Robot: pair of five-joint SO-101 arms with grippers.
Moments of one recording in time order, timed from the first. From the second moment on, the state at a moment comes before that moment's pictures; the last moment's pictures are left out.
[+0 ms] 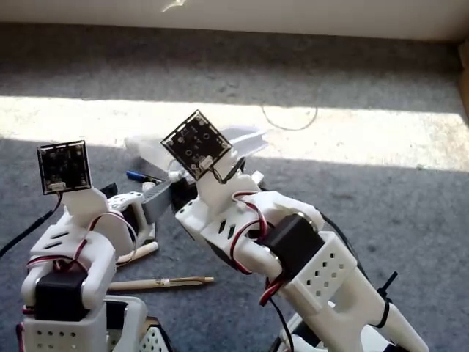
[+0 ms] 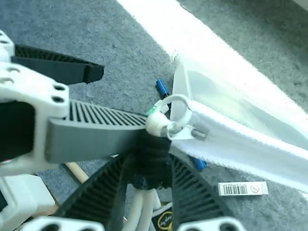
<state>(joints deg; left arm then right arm) -2.5 -76.7 50.2 74.3 16.5 -50.5 -41.4 20.9 68.0 4.6</state>
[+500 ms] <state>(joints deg) -9.1 -76.0 56.1 66.9 16.0 -53.2 -41.4 20.8 80.4 8.5</state>
